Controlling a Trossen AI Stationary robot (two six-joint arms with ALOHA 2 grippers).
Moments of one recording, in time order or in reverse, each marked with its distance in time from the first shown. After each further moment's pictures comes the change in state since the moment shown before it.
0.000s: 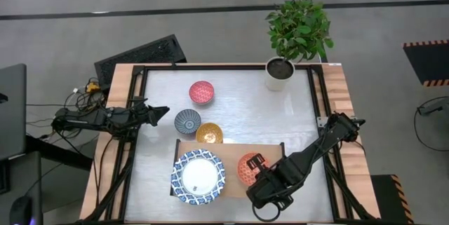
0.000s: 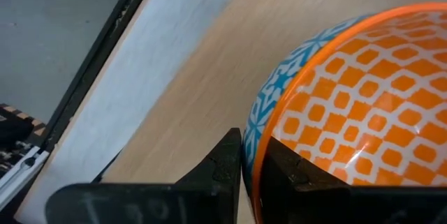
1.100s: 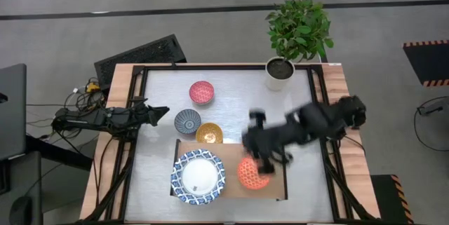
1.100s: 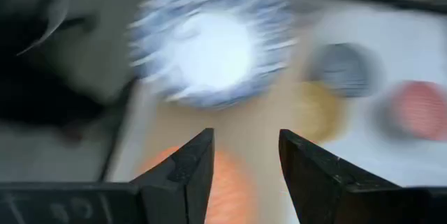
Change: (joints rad) left arm 0.000 0.000 0.000 -0.003 0.000 -0.013; right arm -0.201 -0.137 0.283 0.111 0.190 0.178
